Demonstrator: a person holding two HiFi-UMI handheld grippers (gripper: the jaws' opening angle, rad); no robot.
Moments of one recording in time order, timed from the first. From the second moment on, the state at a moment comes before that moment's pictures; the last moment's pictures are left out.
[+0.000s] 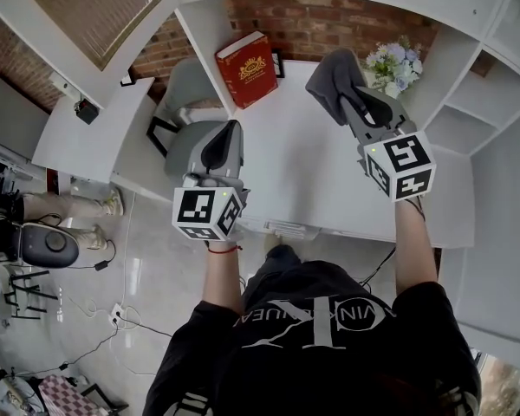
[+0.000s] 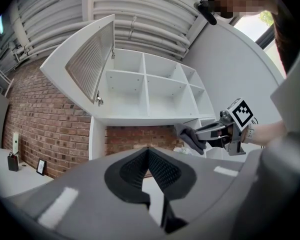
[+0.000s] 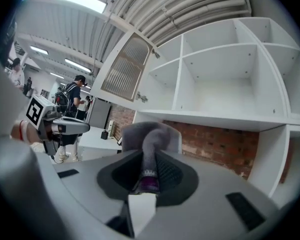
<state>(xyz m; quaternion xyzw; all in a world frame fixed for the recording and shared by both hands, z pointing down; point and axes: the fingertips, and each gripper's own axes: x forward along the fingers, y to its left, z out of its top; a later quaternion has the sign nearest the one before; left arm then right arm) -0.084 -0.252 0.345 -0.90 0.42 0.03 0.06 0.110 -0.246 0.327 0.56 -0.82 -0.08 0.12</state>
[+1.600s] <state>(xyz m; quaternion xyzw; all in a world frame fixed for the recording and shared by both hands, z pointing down) -0.105 -0.241 0.367 -0.89 0.46 0.02 0.03 0.143 -0.198 0.370 0.59 -0.80 -0.07 0.07</state>
